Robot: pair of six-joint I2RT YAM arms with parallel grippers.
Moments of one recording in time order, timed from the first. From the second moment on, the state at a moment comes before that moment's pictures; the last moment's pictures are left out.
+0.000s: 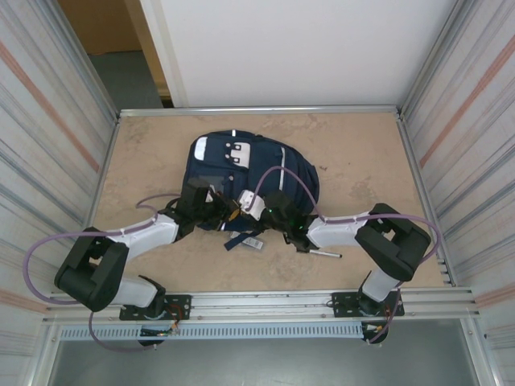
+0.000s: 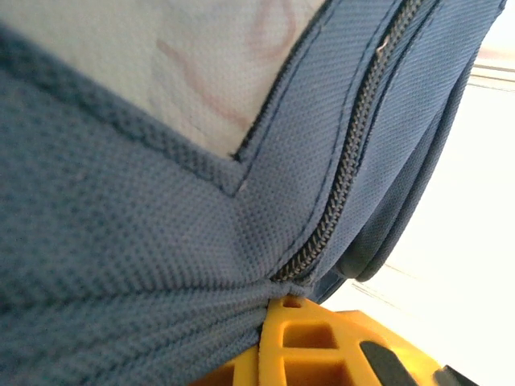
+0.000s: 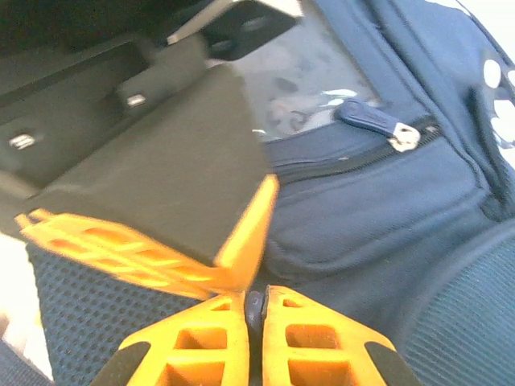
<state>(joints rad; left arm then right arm) -0.52 1.37 0.56 0.13 0.40 -1.37 0.91 1.63 0.69 0.51 0.02 -0.24</state>
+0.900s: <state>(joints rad) -0.39 1.28 0.54 0.06 0.37 -1.38 0.81 1.40 0.63 0.10 0.39 0.90</state>
